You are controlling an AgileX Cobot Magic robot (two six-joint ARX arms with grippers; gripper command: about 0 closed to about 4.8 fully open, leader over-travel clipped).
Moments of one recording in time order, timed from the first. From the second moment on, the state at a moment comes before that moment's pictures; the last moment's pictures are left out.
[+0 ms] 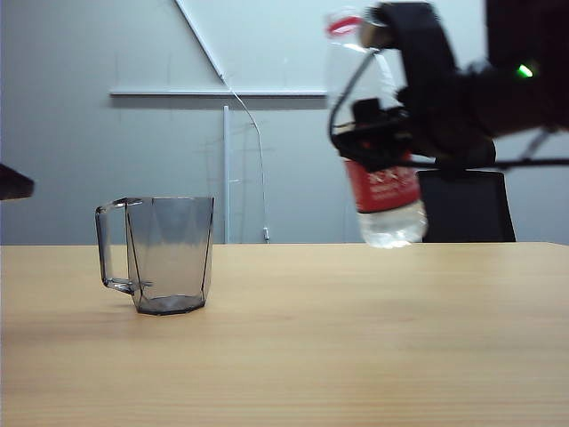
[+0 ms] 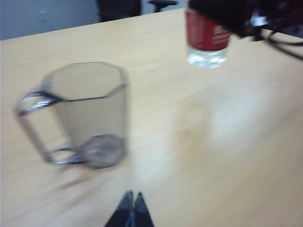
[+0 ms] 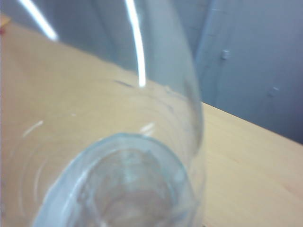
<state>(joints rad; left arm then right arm) -0.65 0.08 0.01 -0.09 0.00 0.03 0.54 1.52 0.51 0.98 0.11 -0.26</state>
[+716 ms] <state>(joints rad) -0.46 0.00 0.01 -0.09 0.00 0.03 0.65 1.68 0.94 0.44 0.05 -0.88</state>
